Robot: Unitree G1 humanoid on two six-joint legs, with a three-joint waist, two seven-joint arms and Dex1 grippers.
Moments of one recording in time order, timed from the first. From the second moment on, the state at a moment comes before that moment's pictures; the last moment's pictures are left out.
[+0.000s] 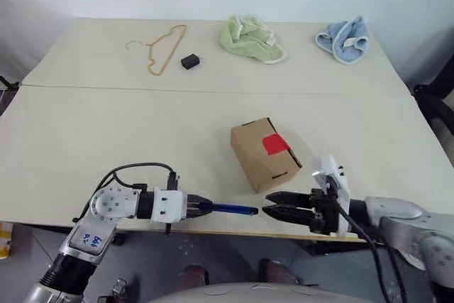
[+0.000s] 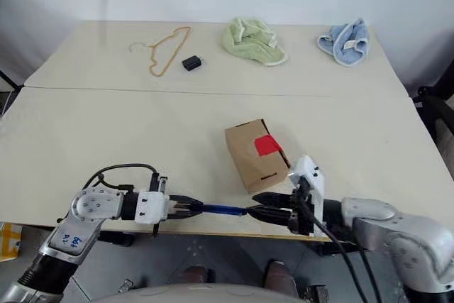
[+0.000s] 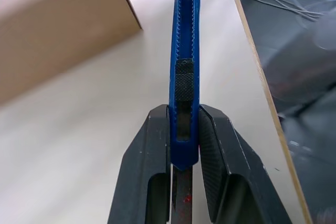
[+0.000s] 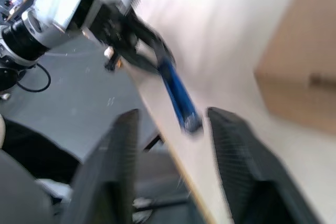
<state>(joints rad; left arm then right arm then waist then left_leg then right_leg) -0.13 0.64 -0.13 -0.11 -0.16 -0.33 -1.06 -0.04 -0.78 -0.21 -0.65 1.34 1.17 0.46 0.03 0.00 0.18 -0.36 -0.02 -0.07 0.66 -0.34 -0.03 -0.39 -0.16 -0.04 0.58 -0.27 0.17</state>
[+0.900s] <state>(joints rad) -0.19 0.55 -0.20 -0.12 -0.11 -0.36 -0.96 -0.14 -0.81 0.06 -0.57 1.88 0.92 -0.17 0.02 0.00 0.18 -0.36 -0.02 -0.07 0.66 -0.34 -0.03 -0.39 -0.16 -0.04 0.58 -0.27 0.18</state>
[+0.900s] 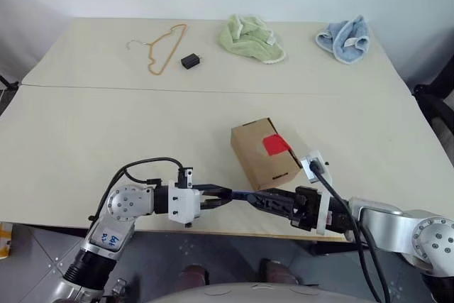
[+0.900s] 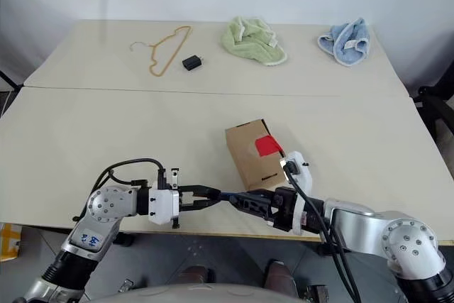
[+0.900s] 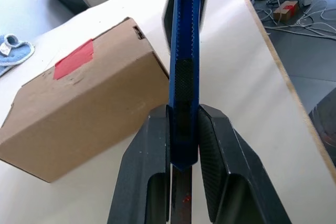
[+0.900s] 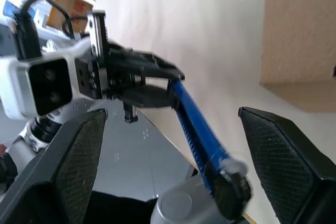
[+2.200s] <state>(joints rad) -0.19 0.53 -0.22 -0.15 -0.10 -0.33 -0.94 -0.17 -0.82 0.07 -0.48 1.80 0.95 -0.07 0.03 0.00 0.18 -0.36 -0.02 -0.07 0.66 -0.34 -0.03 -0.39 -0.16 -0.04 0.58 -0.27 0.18</state>
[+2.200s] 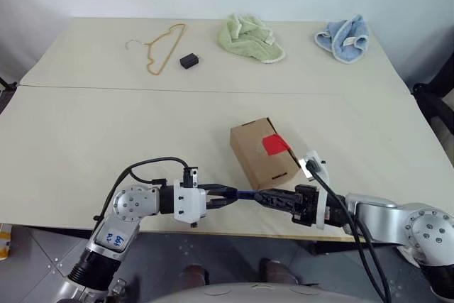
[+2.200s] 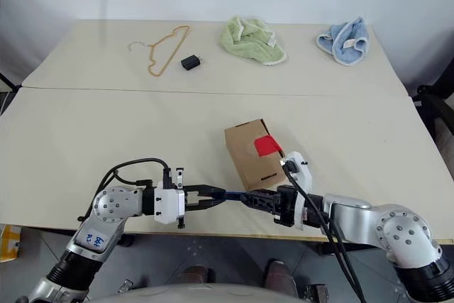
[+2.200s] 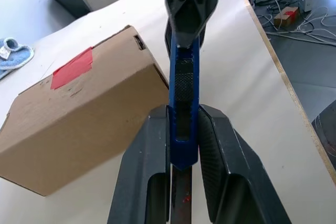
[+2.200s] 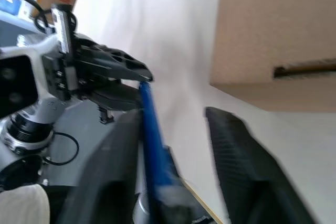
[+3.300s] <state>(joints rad) -0.33 0.60 0.01 -0.02 -0.47 0.22 -1.01 -0.21 -1.17 -0.43 -0.36 1.75 1.05 0.34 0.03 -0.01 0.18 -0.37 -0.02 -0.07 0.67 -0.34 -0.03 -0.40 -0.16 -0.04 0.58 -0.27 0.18</state>
